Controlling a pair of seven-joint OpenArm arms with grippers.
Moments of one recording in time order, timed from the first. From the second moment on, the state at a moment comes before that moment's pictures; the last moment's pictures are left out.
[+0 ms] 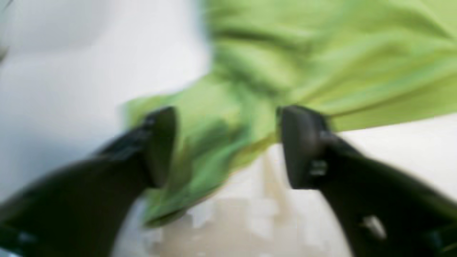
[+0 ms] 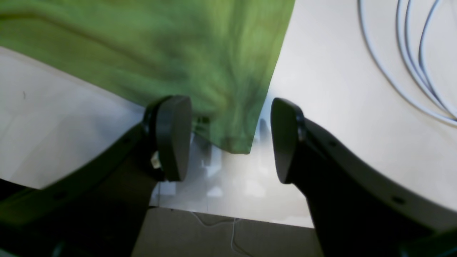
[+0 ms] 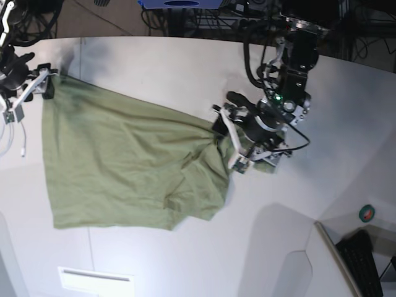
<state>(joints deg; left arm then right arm) 6.7 -7.6 10.4 95.4 5.0 -17.2 40.7 -20.5 8.9 31.6 95.2 16.2 33.9 -50.5</state>
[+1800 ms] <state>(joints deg) -10.2 -3.0 -9.7 72.5 4.6 -16.8 47.8 -18.6 9.0 23.9 90.8 16.2 33.9 -50.4</state>
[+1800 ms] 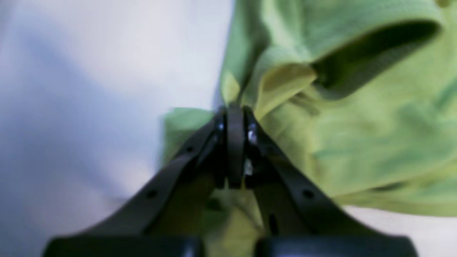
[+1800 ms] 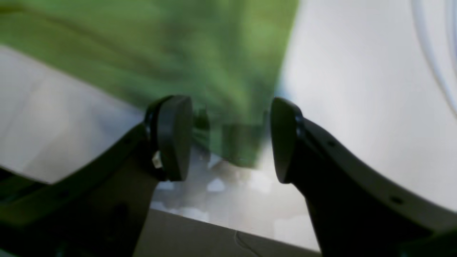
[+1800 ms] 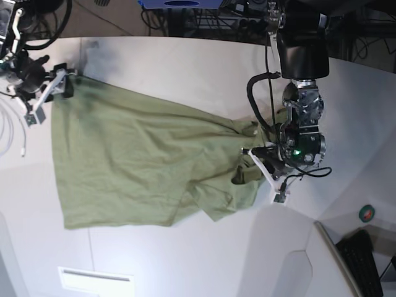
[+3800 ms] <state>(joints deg) 16.0 -13.5 -22.8 77.7 -43.1 -26.9 43.6 -13.9 3.8 32.2 90.5 16.6 33.9 -50.7</state>
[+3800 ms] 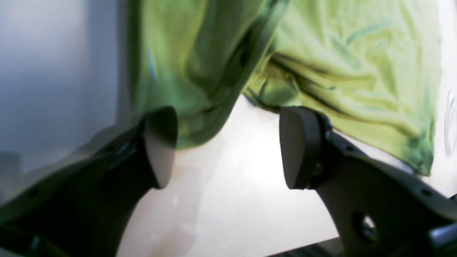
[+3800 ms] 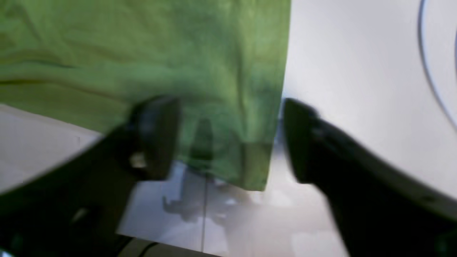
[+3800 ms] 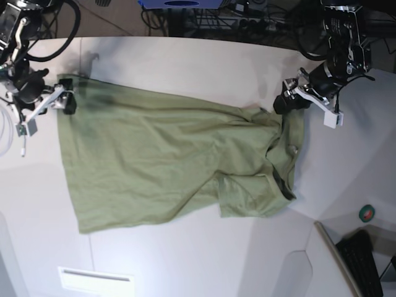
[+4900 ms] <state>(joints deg) 12.9 -14.9 -22.6 66.0 -44.6 -27.8 34.3 -10.6 1.0 40.9 76.1 17.1 33.9 -49.2</state>
